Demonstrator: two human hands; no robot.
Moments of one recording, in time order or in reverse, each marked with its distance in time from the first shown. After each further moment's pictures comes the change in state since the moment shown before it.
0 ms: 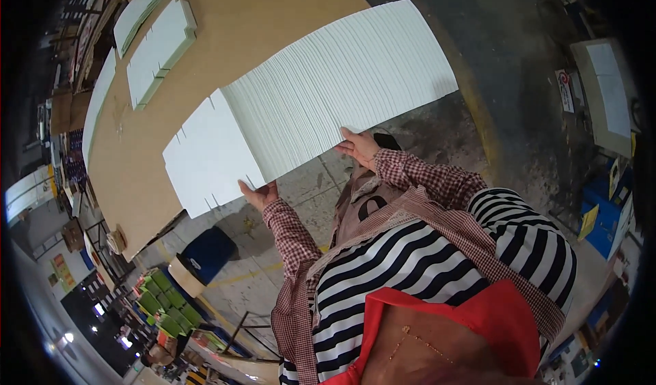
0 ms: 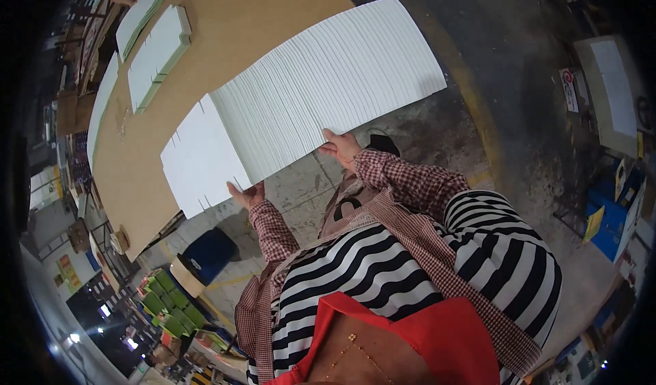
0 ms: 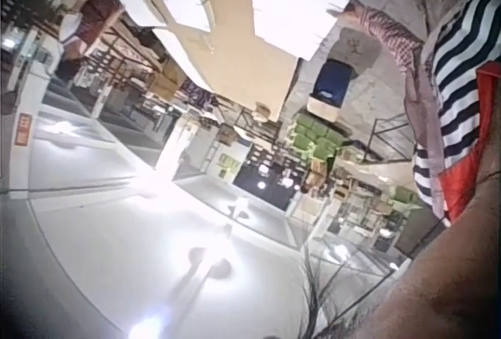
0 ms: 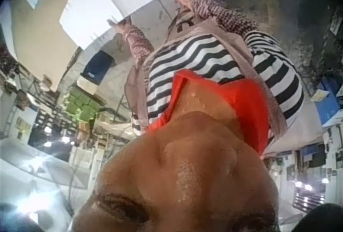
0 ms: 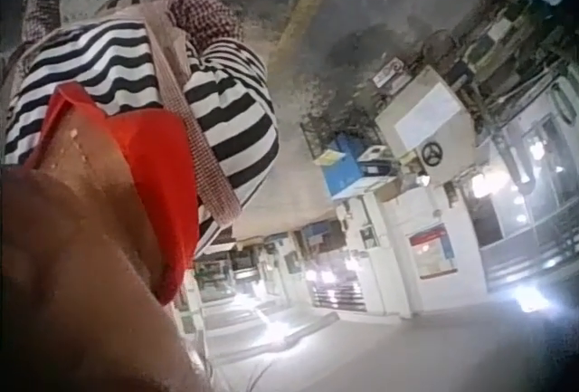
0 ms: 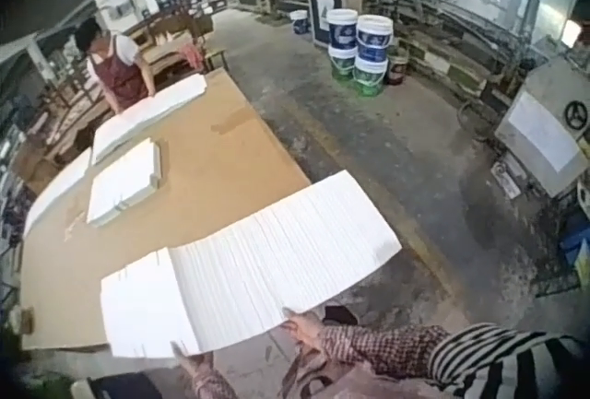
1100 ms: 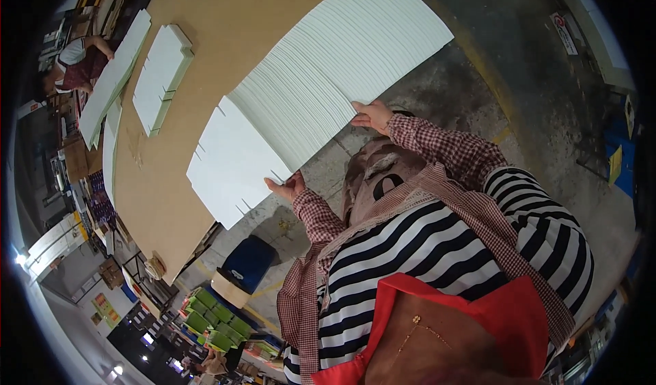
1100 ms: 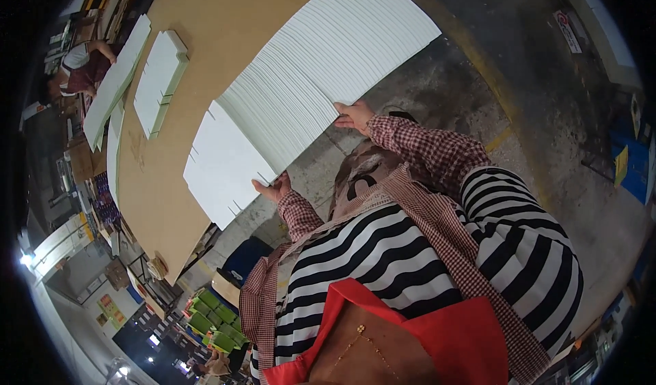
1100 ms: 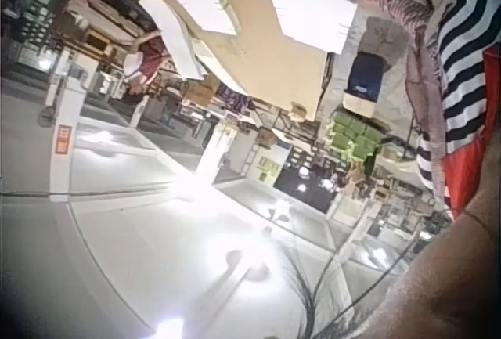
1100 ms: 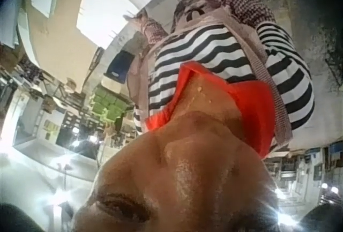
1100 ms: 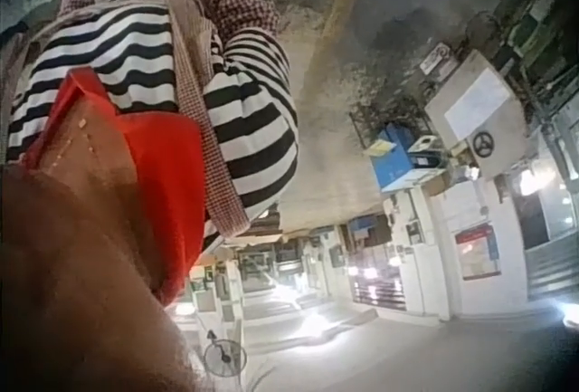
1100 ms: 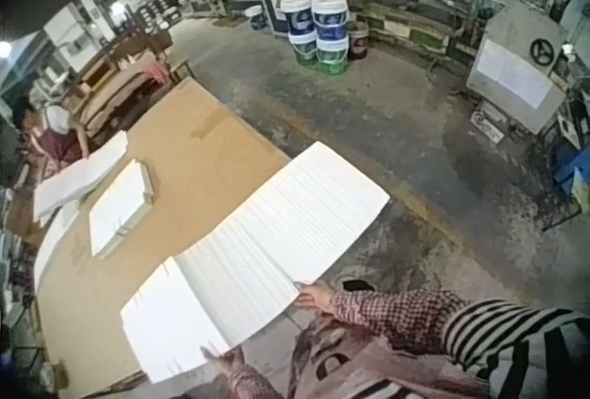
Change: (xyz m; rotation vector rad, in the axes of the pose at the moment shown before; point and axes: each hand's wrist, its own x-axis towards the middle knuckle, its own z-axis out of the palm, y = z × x) left_hand 0.007 -0.004 -0.004 -0.041 -0.040 -0.030; right_hand 0.011 -0.006 -0.001 -0.047 0.042 -0.070
